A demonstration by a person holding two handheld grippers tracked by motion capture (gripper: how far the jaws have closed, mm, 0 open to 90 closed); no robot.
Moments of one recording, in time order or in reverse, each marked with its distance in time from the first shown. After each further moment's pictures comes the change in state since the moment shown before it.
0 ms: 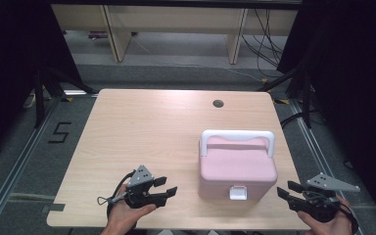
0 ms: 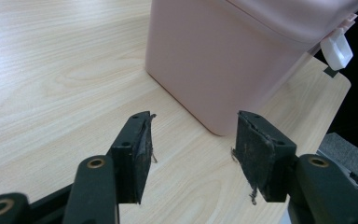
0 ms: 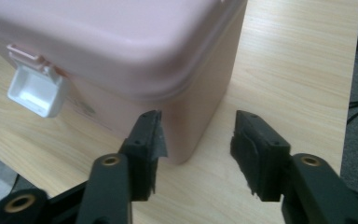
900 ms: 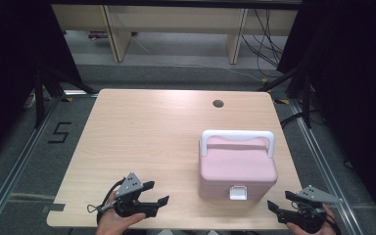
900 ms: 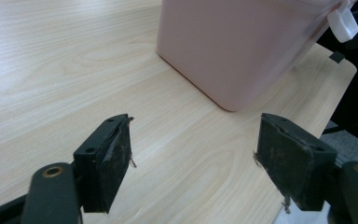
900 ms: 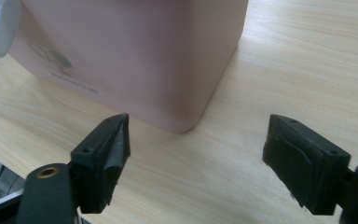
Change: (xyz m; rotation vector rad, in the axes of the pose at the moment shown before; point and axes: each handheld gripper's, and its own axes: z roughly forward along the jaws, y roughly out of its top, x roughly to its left) left arm 0.009 -0.026 -0.020 -0.009 0.019 0.024; right arm 0.000 -0.044 0.032 0.021 0.001 0.024
